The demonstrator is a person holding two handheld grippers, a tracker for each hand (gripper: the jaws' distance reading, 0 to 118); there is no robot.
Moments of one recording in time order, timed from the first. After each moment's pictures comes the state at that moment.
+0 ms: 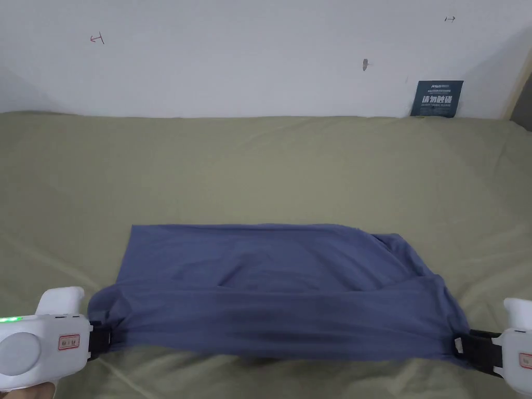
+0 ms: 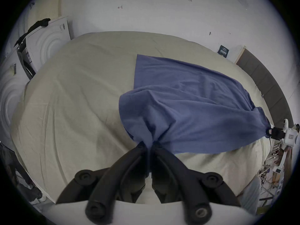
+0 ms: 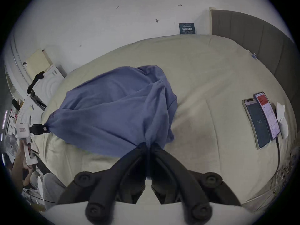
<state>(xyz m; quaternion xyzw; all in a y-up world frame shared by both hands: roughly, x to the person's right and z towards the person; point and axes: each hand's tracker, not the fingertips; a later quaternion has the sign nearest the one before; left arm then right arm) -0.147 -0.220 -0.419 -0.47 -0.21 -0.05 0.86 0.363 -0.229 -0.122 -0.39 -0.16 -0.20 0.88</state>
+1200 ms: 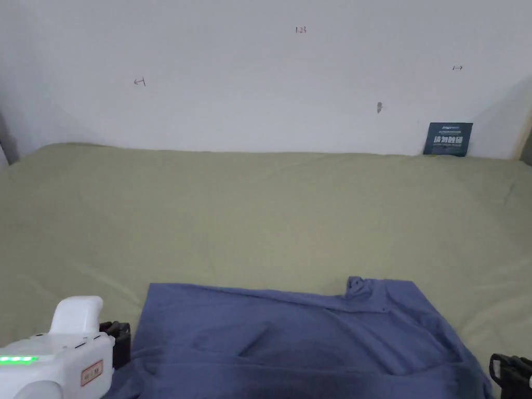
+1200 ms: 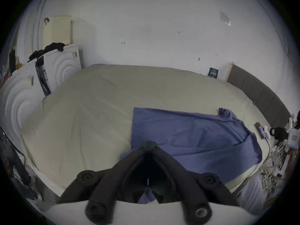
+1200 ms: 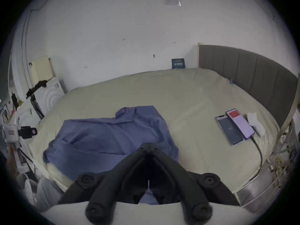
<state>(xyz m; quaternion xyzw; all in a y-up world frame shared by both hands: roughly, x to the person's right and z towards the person) -0.175 -0.165 -0.336 -0.33 -0.22 -0.03 0.92 0.280 -0.186 -0.059 -0.26 -0.21 -0.16 0.93</state>
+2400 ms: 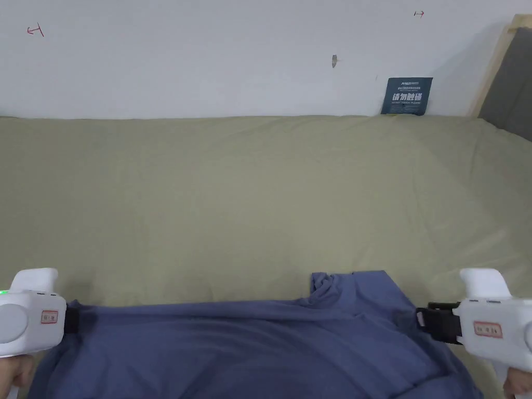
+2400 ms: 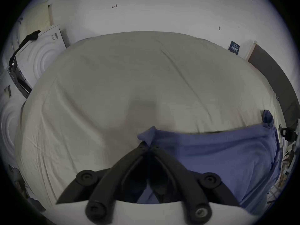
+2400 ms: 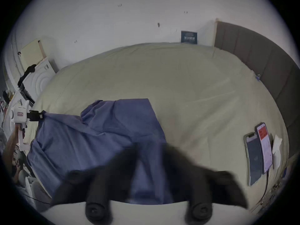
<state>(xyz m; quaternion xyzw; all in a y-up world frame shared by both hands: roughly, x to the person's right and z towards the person) -0.082 -0.261 -0.551 -0.46 -0.19 -0.09 0.86 0.408 -0.238 -0.224 -0.42 -0.18 -0.14 0.88</state>
